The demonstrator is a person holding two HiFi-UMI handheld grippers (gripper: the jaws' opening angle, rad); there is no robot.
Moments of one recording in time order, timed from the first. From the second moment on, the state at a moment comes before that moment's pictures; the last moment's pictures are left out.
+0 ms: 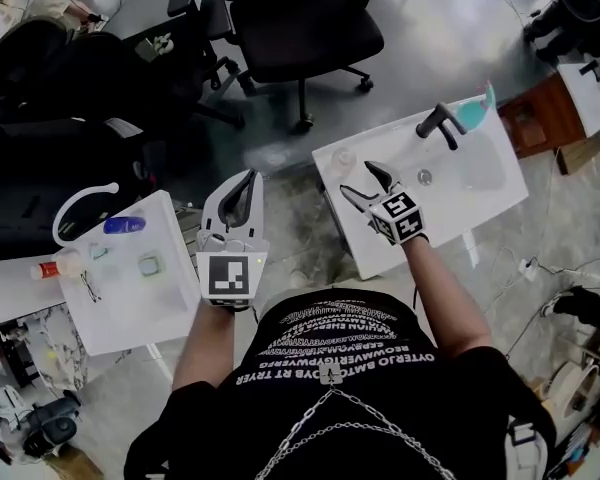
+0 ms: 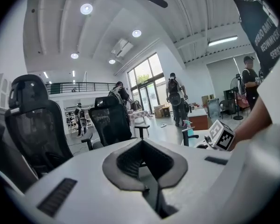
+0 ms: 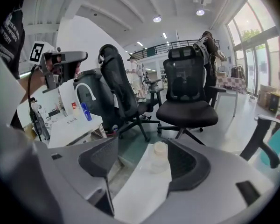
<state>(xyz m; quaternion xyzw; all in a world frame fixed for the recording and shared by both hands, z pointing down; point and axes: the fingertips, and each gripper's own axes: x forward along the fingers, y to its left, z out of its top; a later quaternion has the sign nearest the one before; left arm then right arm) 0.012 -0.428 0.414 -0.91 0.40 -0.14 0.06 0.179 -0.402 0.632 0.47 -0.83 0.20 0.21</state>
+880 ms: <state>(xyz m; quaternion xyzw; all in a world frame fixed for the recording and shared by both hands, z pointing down) 0.016 -0.431 0.449 -0.88 0.44 -0.20 0.04 0.178 -0.477 0.781 0.45 -0.83 0.18 0.29</state>
